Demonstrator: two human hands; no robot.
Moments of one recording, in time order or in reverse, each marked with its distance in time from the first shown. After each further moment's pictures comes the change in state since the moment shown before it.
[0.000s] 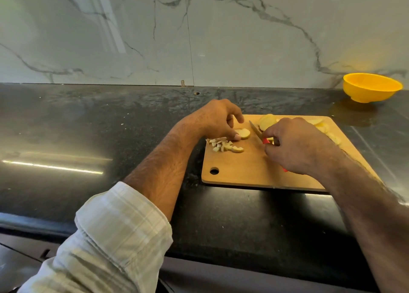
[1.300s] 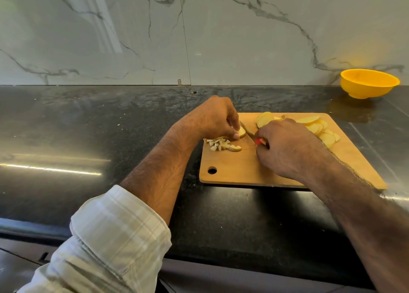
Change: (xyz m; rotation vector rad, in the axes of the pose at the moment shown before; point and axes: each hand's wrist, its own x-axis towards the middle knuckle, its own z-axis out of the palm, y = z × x) left_hand -0.002 0.009 0.002 0.063 0.036 0.020; right_hand -0.008 -0.016 0.003 -0.083 -0.019 -0.025
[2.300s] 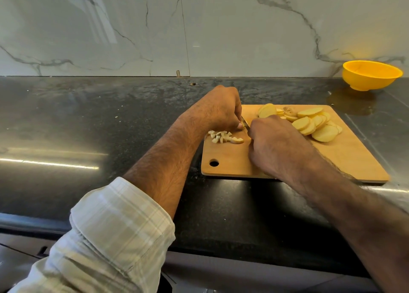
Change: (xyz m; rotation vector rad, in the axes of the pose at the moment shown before) left_hand 0.005 0.012 0.004 0.081 0.041 -0.046; right_hand -0.007 -0.044 -0.008 -0.031 -0.106 0.033
